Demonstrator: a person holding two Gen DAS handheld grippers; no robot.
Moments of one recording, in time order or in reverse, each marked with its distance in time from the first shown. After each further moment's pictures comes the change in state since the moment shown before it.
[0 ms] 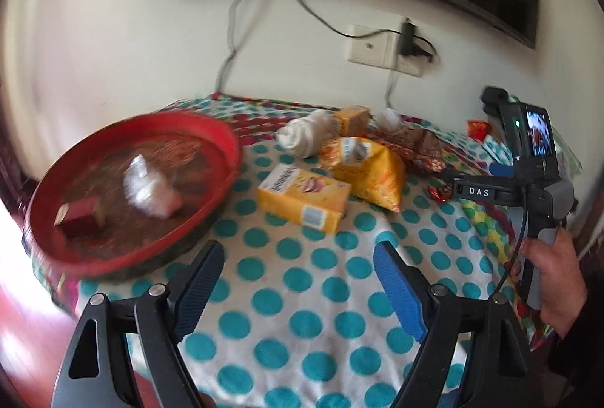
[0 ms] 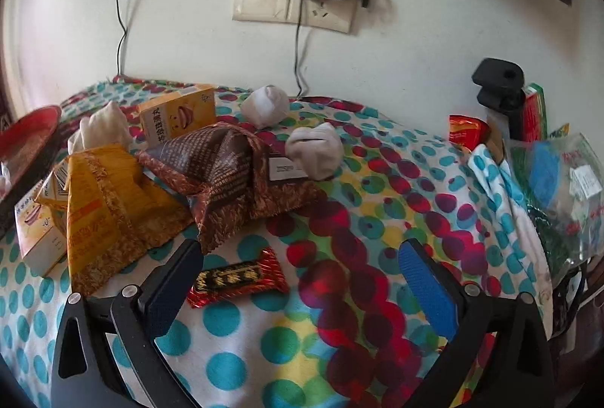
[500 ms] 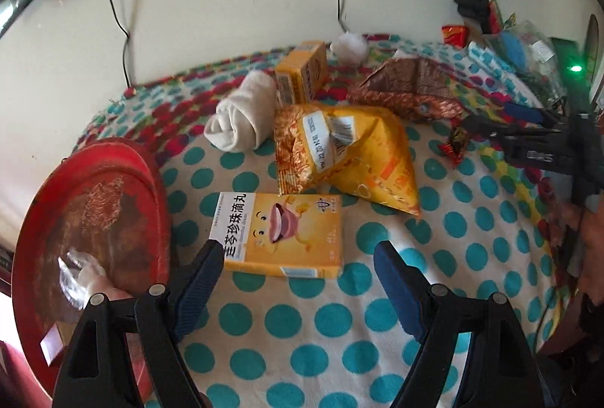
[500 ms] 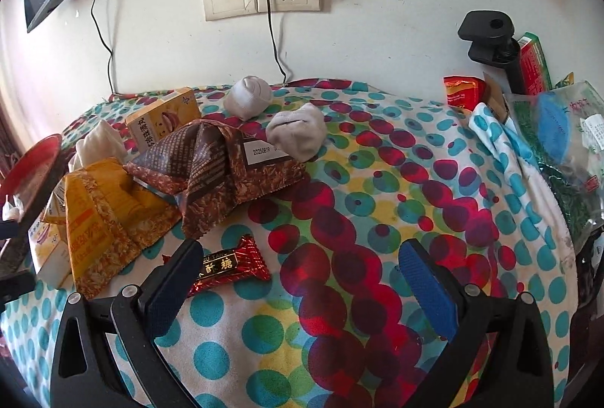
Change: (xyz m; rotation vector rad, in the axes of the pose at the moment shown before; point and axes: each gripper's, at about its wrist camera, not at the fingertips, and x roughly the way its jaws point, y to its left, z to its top) left arm 0.109 -0.017 0.058 0.301 0.311 -0.095; right arm 0.008 -0.026 -0.005 0.134 0.052 0.086
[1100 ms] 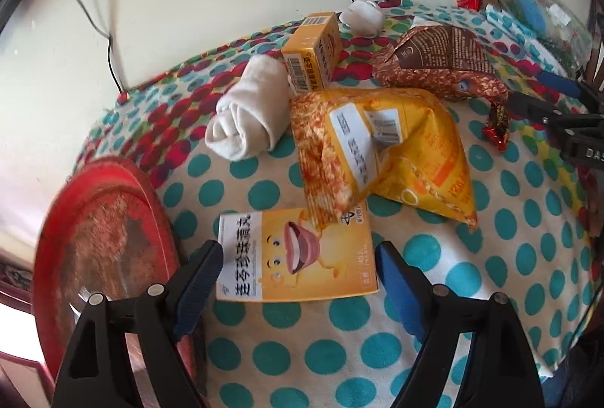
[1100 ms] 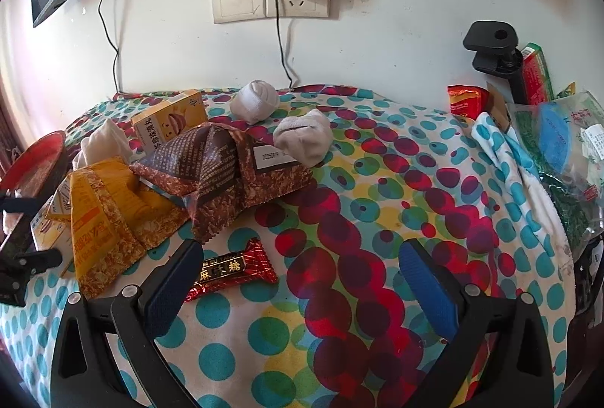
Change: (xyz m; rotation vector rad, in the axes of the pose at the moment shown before) left arm 0.032 0.005 0.024 0.122 0.101 0.101; right arm -0.003 0.006 0.001 -0.025 -0.017 0.001
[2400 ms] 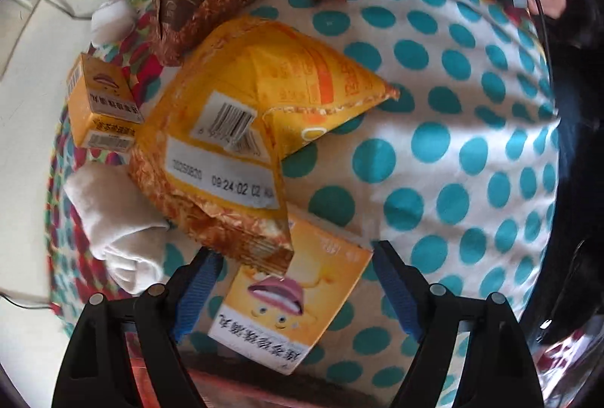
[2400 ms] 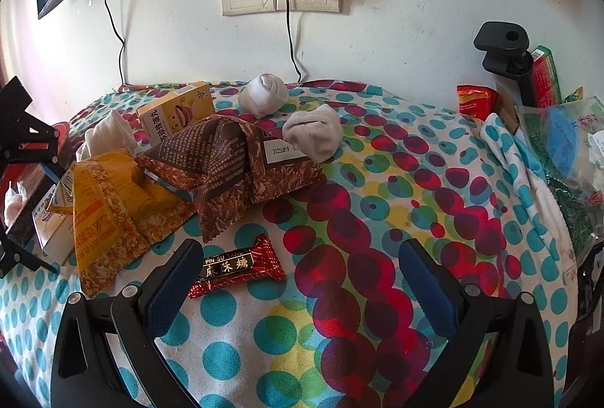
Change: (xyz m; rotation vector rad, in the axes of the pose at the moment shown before) left arm 0.017 -0.021 0.018 0.949 0.244 -0.355; right arm 0.003 0.003 0.001 -0.023 0.020 0.008
